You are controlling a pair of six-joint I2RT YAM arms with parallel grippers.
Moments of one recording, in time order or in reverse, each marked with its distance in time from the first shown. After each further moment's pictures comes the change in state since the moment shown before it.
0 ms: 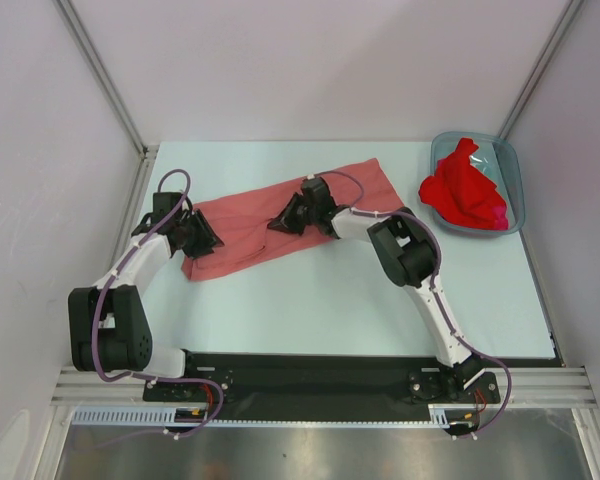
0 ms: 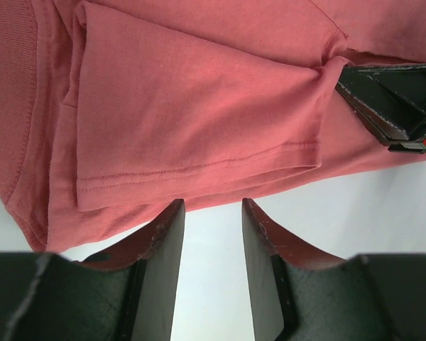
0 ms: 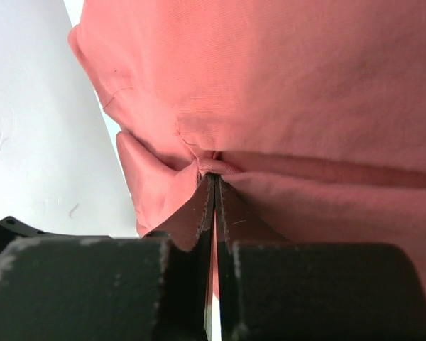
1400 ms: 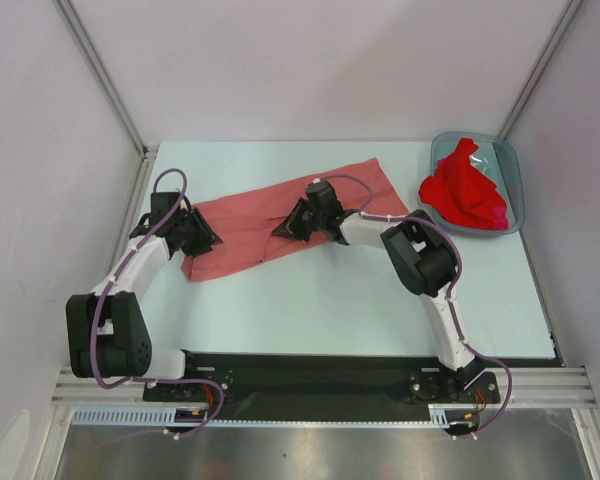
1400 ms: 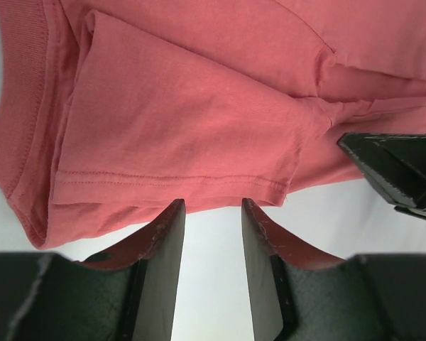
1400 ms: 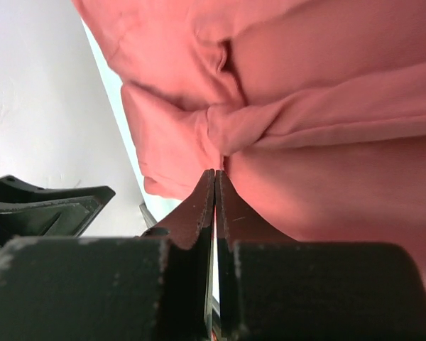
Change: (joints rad) left arm 0.000 -0.039 -0.005 0.006 -0.024 -0.037; right arm 0.013 -0.204 -0.220 -0.009 0.021 0.008
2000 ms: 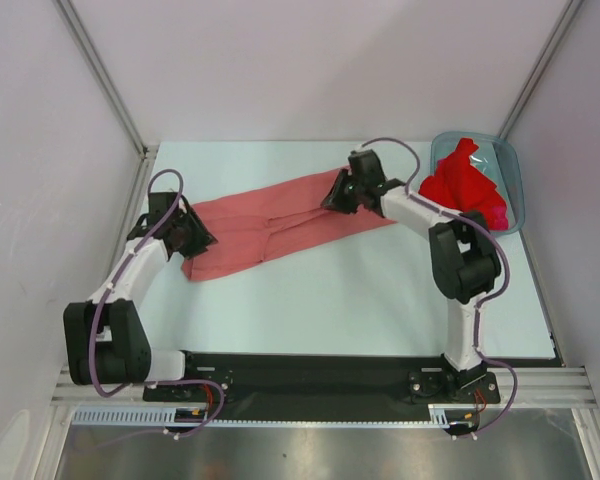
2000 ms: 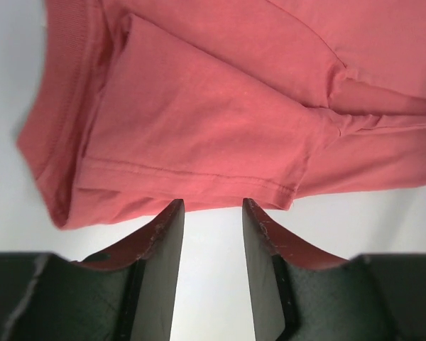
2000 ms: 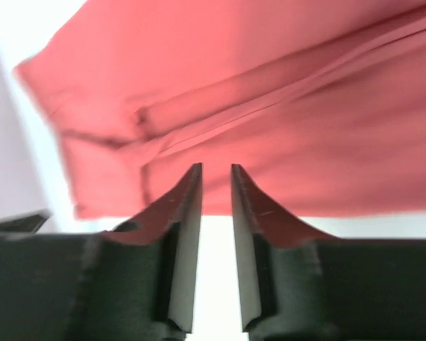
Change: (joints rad) left arm 0.000 -0.055 0.006 -0.053 -0.082 -0.034; right arm -0.217 -0.225 0.052 -0.414 0.190 -0.417
